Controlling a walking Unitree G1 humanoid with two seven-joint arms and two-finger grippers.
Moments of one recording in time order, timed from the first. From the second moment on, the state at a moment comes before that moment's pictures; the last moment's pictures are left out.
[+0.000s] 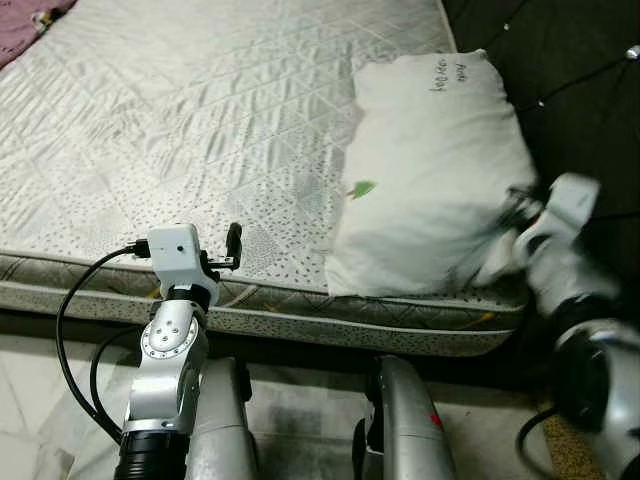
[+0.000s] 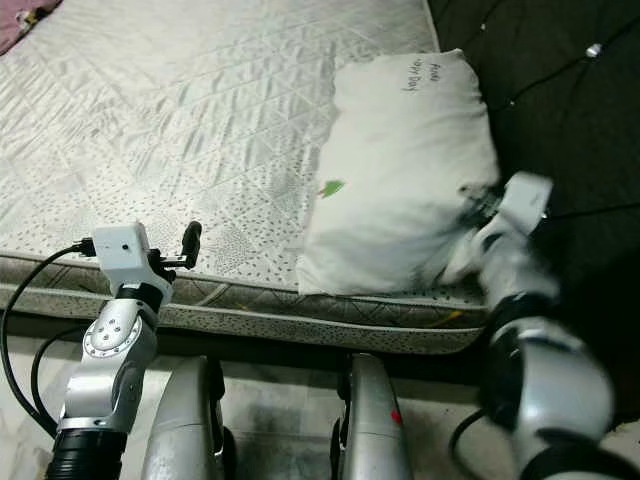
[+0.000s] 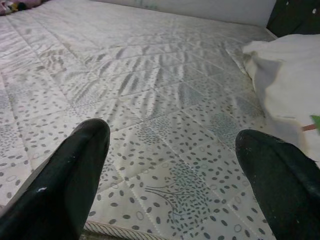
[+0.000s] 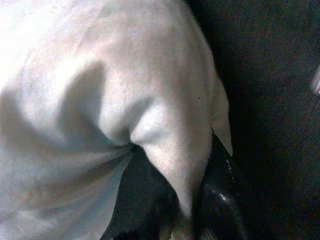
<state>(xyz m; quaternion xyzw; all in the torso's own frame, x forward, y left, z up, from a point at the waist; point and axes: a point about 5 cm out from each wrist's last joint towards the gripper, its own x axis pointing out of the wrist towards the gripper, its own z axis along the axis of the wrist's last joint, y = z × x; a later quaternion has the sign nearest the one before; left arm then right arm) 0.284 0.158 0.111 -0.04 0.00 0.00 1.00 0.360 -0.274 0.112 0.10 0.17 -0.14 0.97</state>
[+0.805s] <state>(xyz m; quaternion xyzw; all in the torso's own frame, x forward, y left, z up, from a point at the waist) 0.286 0.154 0.110 -0.04 0.01 -0.01 1.00 0.375 -0.270 0.140 0.09 0.14 -0.17 0.97</state>
